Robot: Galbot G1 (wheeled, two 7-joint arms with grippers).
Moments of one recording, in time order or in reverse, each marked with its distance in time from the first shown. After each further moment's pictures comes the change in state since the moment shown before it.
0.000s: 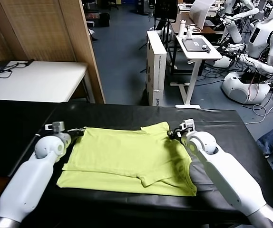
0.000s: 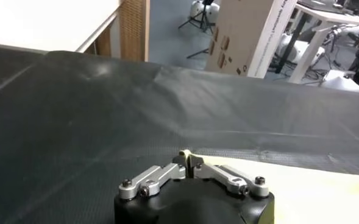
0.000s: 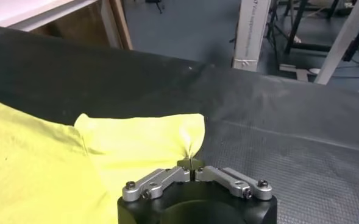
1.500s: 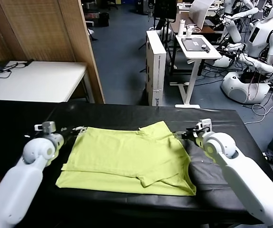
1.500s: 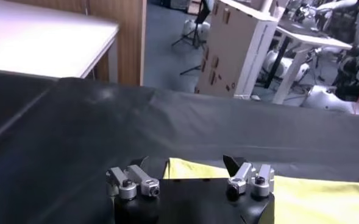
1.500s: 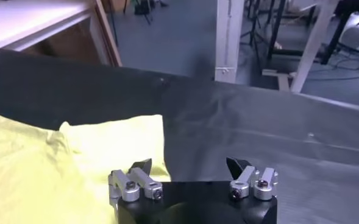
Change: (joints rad) left arm -0.032 -0.023 0.020 0.070 0.037 -0.001 0.000; right arm 0.039 -0.010 -0.028 -0.031 0.084 -0.109 0.120
